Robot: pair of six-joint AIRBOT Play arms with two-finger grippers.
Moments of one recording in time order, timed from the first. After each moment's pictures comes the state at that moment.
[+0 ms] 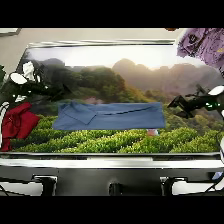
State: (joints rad) left arm 0.08 -1.61 1.46 0.92 -1.16 -1.47; right arm -0.40 -1.61 1.30 -1.05 1.26 1.54
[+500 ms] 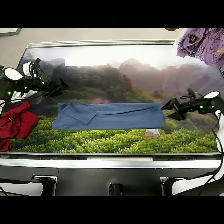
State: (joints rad) left arm 0.08 -1.59 1.50 0.93 -1.17 -1.48; right arm -0.39 -1.75 1.30 -0.88 1.29 1.37
